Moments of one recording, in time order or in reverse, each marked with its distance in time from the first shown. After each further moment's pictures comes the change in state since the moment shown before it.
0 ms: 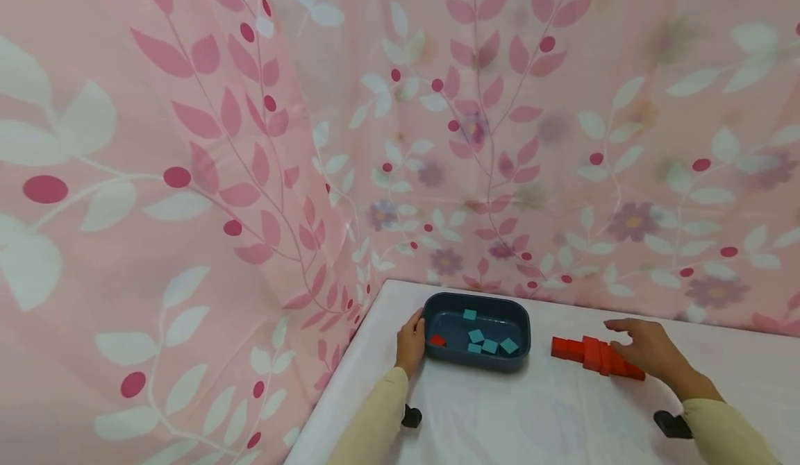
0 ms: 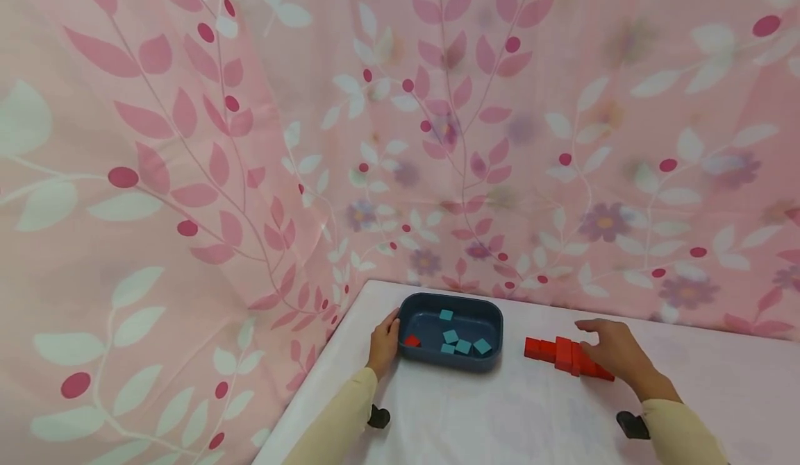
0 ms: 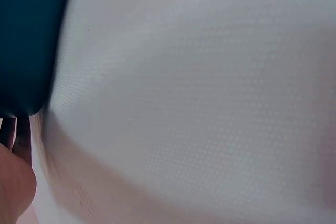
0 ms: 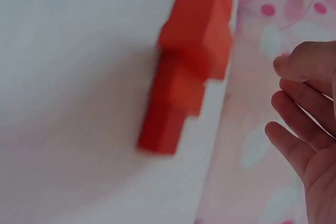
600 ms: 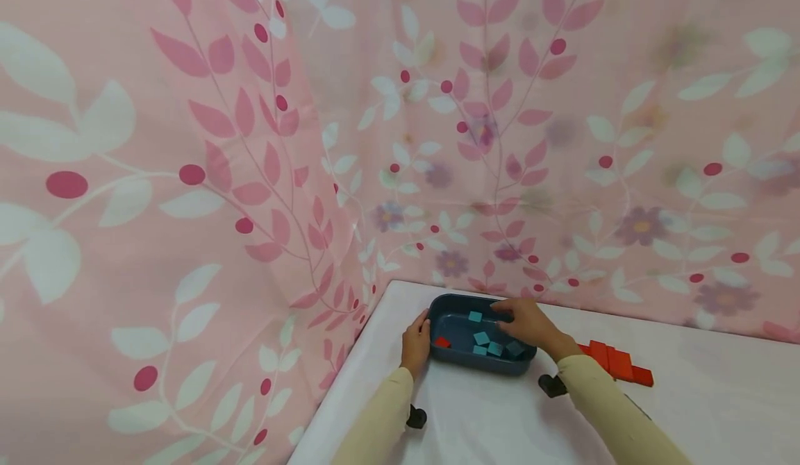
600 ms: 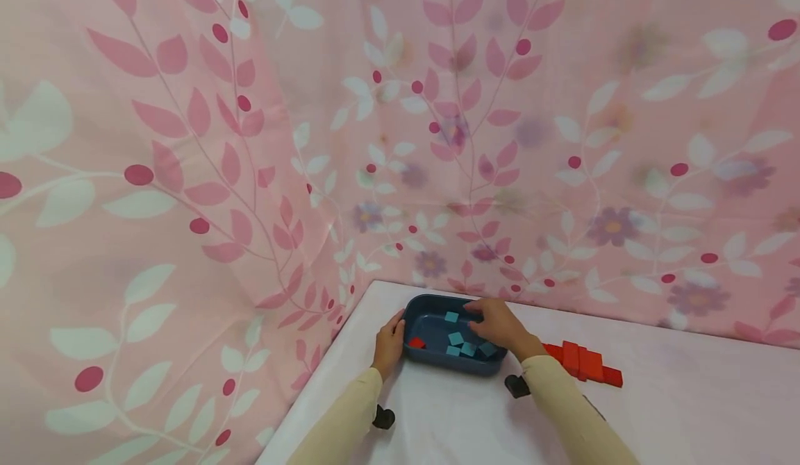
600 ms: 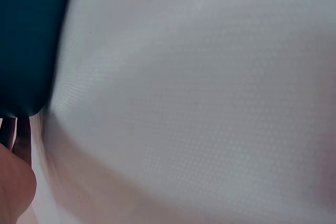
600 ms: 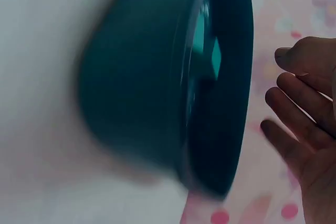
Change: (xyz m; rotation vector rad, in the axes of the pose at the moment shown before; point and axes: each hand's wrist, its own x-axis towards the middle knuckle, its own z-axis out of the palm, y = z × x) left_hand -0.003 0.005 -0.001 0.011 0.004 -0.014; right_hand 0.093 -0.150 0.079 0.215 -0.109 -0.266
